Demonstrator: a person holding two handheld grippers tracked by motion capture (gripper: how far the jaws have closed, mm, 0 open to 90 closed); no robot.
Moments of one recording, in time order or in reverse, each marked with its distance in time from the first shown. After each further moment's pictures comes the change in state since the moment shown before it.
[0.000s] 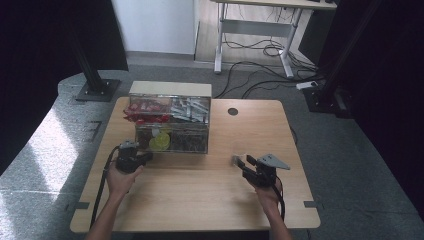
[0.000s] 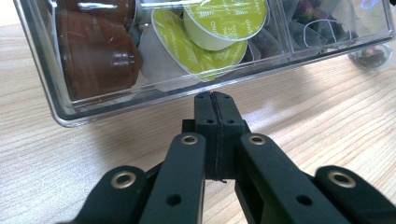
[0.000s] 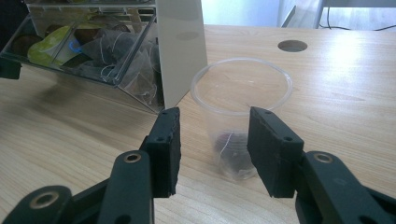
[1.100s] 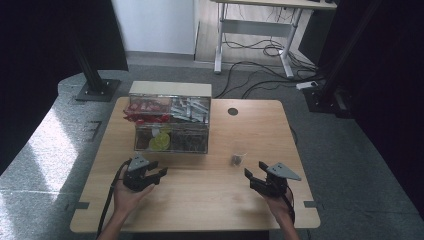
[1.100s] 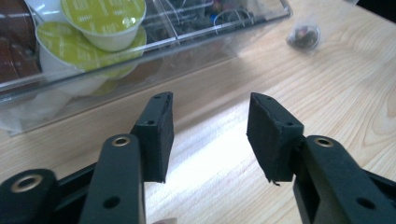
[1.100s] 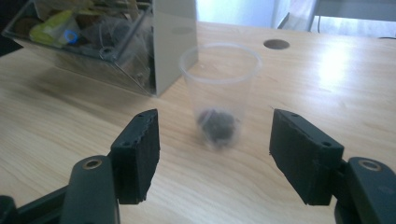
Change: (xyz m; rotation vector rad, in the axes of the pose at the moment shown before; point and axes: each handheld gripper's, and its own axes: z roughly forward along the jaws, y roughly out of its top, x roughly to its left) left arm -0.056 -0.033 -0.015 -0.092 -0.038 0.178; right arm -0.010 -0.015 -0.036 -0.005 -0.020 -0.060
